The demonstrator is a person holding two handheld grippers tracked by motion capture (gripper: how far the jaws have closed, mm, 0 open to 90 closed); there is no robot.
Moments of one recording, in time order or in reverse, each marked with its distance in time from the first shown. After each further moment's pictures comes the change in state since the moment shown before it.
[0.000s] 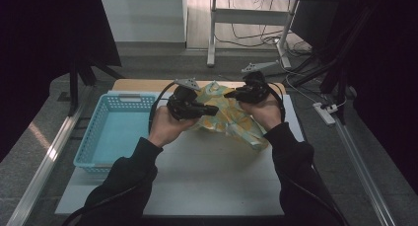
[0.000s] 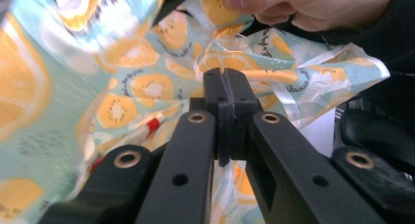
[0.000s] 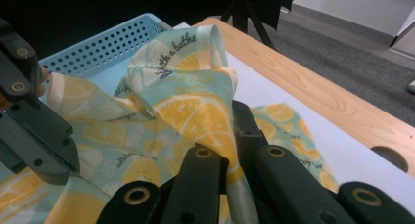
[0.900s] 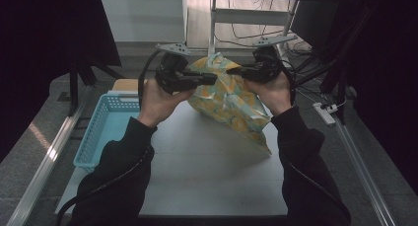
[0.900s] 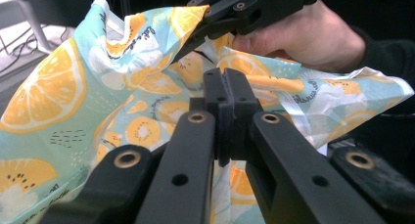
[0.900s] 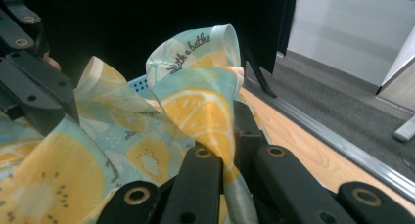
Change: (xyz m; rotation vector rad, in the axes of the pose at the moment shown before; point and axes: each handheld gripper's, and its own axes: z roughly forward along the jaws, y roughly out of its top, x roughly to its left) left arm -0.016 0.062 -0.066 -0.162 0.043 0.056; right arm 0.015 0.061 -0.049 -0.142 0.003 -0.046
